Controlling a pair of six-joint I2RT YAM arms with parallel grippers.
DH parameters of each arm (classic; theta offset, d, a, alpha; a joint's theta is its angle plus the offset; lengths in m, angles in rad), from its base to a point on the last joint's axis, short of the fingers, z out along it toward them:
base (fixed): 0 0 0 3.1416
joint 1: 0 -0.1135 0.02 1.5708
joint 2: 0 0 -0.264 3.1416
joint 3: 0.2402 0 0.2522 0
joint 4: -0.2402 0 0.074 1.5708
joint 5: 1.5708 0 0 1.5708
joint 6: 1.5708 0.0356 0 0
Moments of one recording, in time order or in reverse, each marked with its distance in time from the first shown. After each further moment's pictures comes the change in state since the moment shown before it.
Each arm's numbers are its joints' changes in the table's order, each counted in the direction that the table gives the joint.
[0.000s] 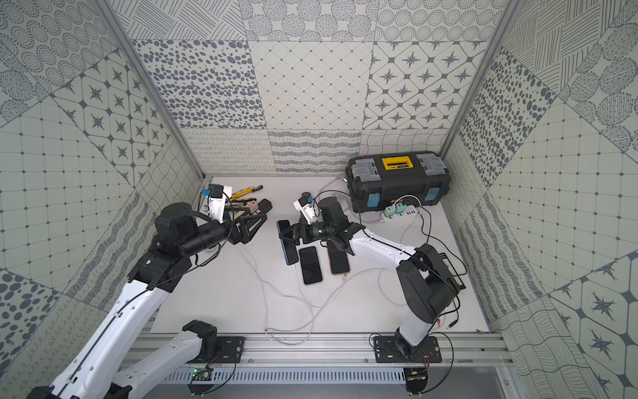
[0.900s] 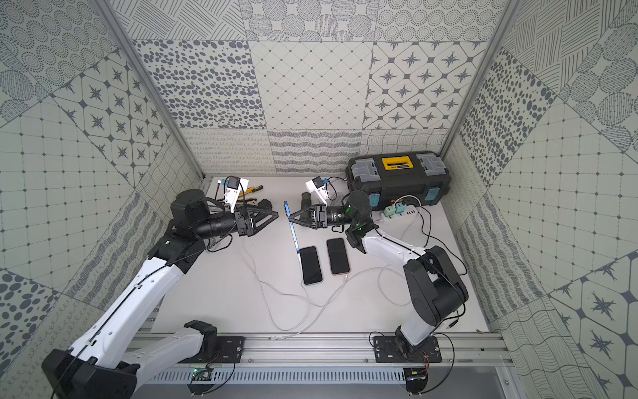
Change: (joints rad) left arm 0.000 0.166 0.031 0.177 0.366 -0.242; right arm 0.121 -0.038 -0.072 0.773 -0.404 0.621
